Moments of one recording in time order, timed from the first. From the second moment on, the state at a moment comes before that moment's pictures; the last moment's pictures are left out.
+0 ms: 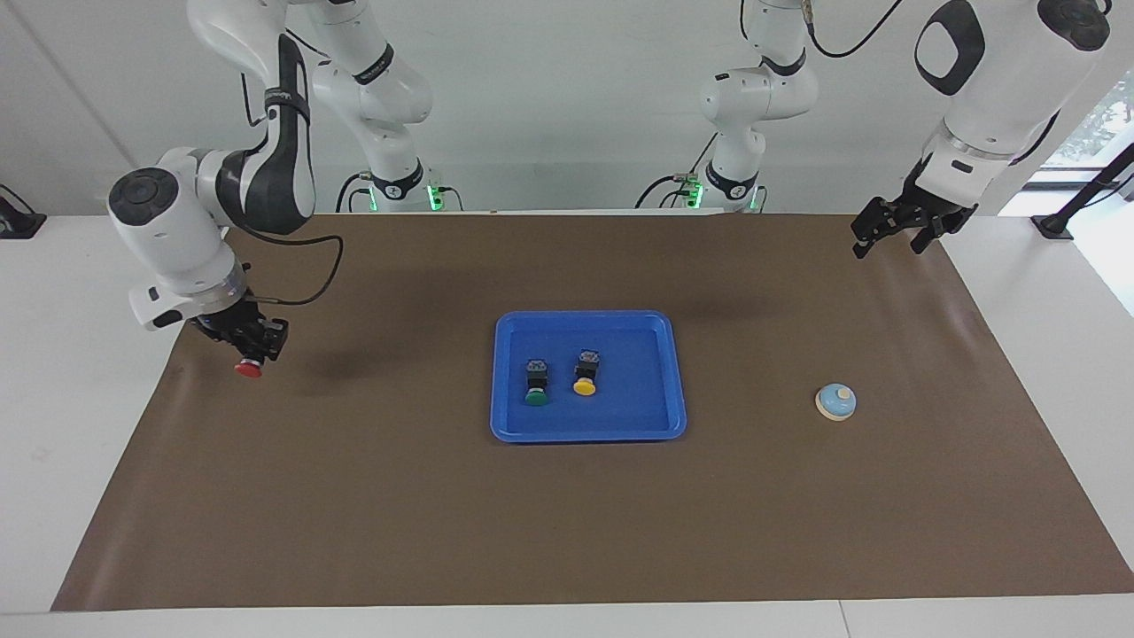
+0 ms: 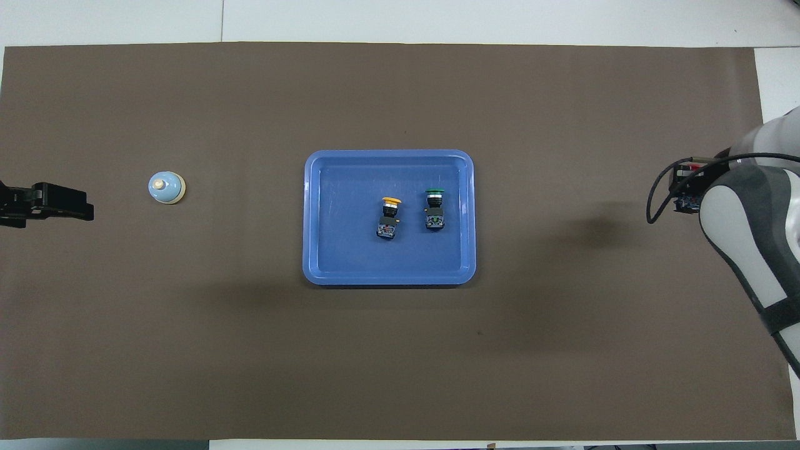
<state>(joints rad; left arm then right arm) 0.06 -0.09 -0.05 -1.78 -0.03 1.67 -0.02 -0.22 0.16 0.14 -1.86 -0.12 1.98 0.16</state>
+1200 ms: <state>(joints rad) 0.06 -0.09 -0.05 -1.78 -0.03 1.67 -0.02 0.42 0.40 0.15 -1.45 0.00 1.89 0.82</state>
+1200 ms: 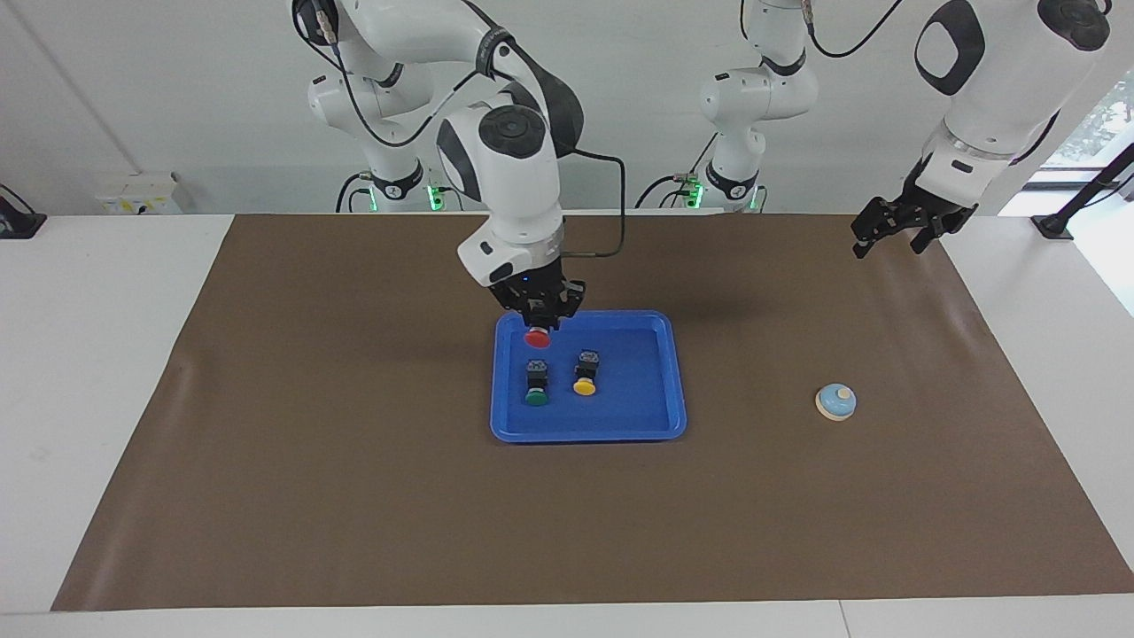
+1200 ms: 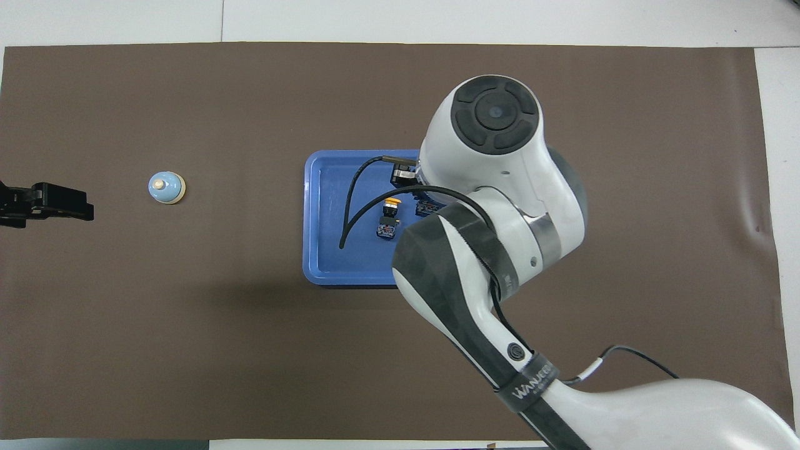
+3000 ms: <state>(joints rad) 0.06 -0.09 -0.05 -1.78 -0.03 1.67 -0.02 0.62 0.61 0.14 -1.51 0.00 2.22 0.98</state>
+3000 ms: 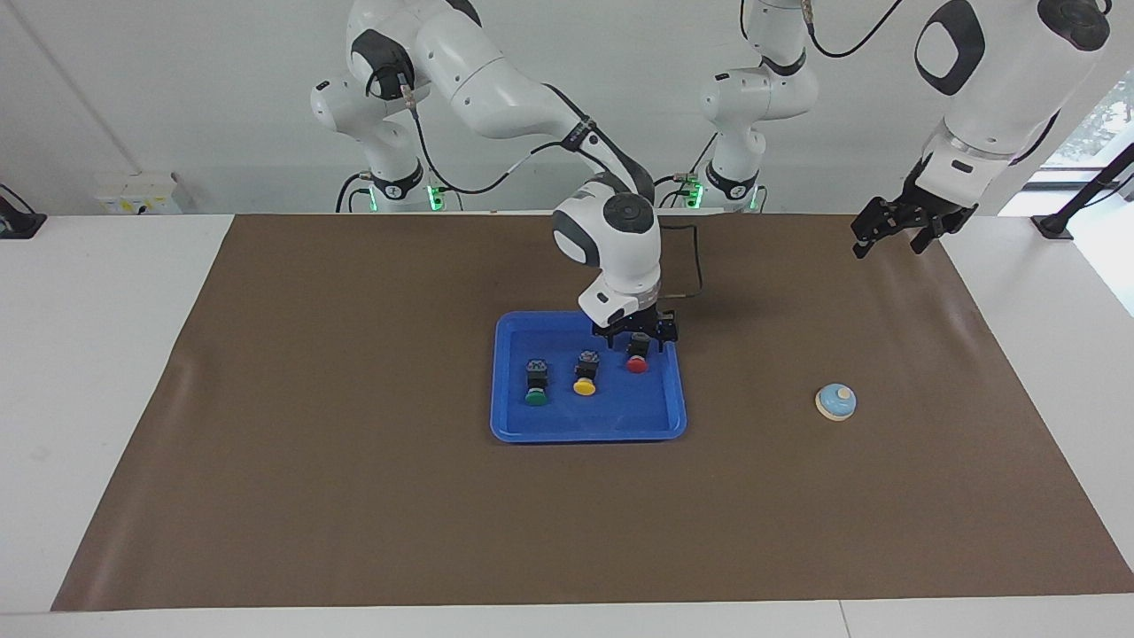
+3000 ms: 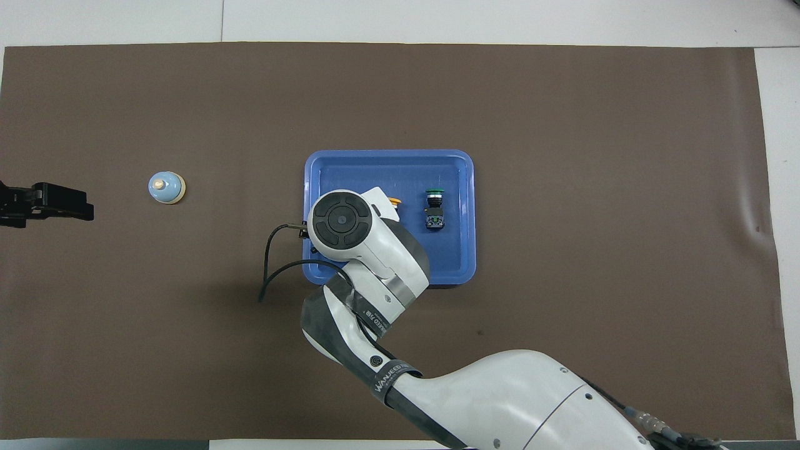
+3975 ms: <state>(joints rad) 0.06 -0.09 -0.05 -1.78 -0.03 1.67 -0.02 0.09 0.23 0.13 -1.46 0.00 1.68 0.30</state>
